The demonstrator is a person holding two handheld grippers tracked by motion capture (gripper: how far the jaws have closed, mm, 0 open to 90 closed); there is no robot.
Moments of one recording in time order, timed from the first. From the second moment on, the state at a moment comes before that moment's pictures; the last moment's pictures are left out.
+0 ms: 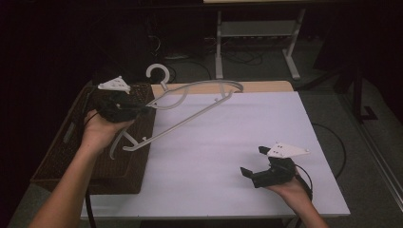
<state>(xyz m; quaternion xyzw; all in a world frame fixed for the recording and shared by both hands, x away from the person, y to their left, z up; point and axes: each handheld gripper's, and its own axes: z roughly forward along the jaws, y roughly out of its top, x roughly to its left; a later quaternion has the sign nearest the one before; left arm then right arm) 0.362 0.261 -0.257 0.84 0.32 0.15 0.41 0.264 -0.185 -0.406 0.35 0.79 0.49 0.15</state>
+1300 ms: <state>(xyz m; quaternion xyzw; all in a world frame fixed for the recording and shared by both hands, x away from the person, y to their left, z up) 0.325 0.480 -0.290 0.76 0.47 0.25 0.36 0.267 -0.182 -0.411 0.35 0.79 0.48 0.15</state>
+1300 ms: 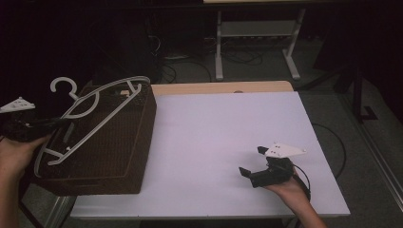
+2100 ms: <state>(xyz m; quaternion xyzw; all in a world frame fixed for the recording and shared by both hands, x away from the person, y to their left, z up) 0.340 0.480 -0.319 0.77 0.49 0.24 0.32 0.267 -0.183 -0.410 0.35 0.79 0.48 0.15</state>
